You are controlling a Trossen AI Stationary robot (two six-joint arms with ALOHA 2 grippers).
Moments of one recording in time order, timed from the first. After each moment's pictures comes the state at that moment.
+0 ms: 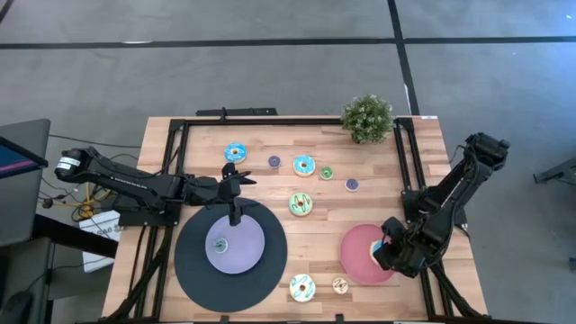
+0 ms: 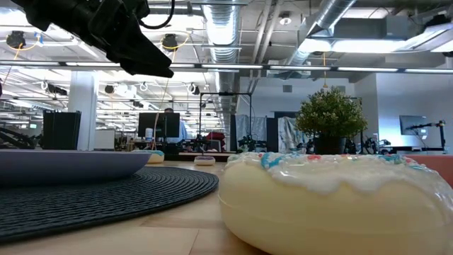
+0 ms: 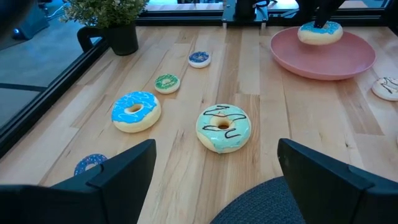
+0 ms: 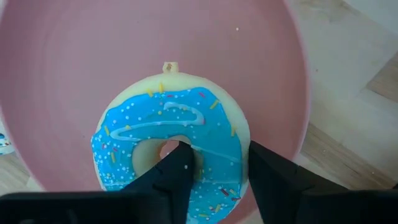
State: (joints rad) left arm -0.14 1.05 0.51 0.15 -0.34 -0.07; right arm 0.96 1.27 0.65 -0.81 0.16 1.88
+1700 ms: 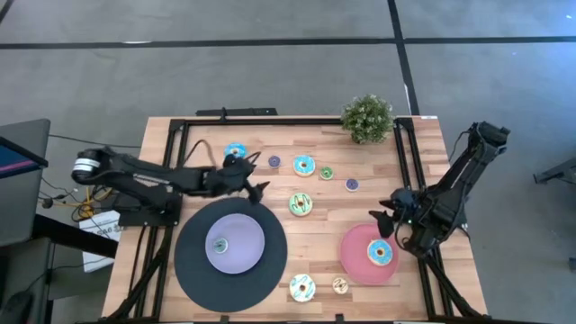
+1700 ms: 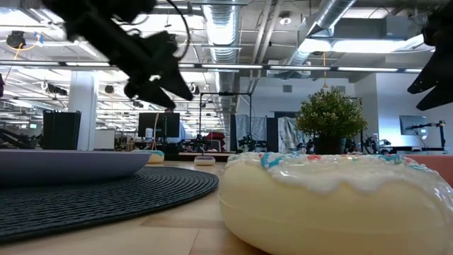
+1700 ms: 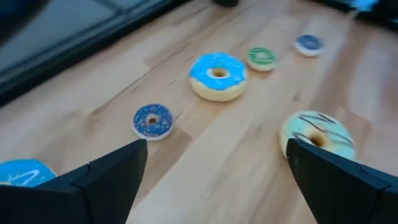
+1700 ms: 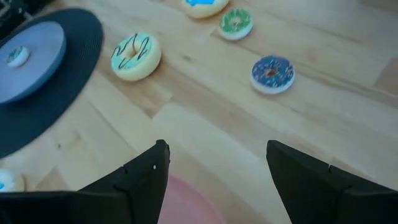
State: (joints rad) left arm 0.04 1.31 0.65 0.05 -0.48 -0.44; right arm 0.95 0.98 0.57 -1.08 0.83 1.83
